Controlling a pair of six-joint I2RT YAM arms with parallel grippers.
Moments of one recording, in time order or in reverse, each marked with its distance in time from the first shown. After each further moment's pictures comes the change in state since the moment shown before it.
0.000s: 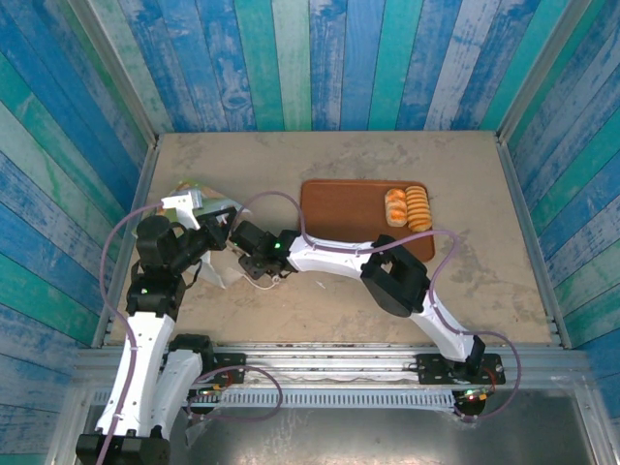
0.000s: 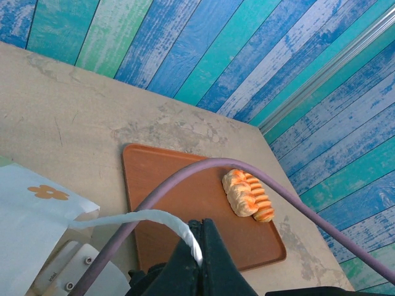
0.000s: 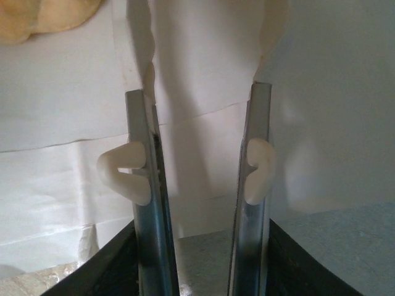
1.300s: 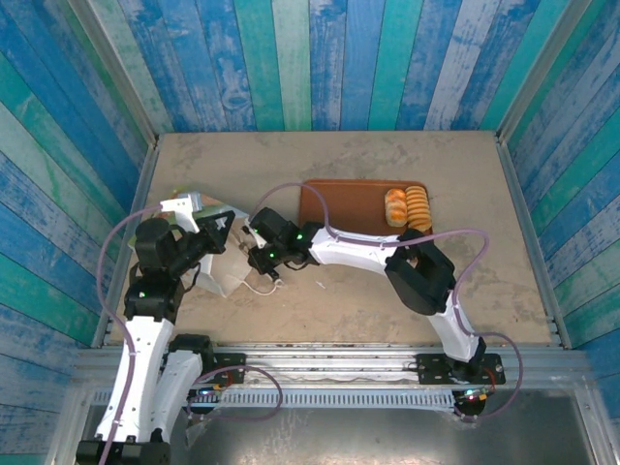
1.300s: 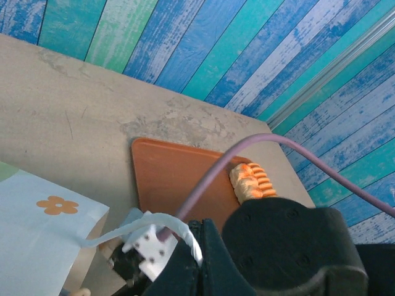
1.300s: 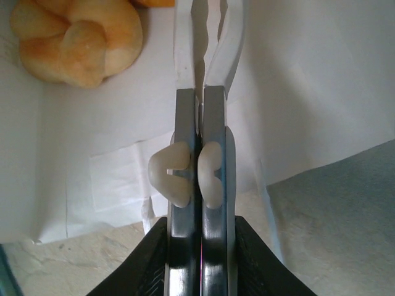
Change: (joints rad) left arm 0.000 -0.026 0.018 -0.079 -0.020 0.034; right arm -0.067 -0.169 -0.198 0.119 -0.305 0.183
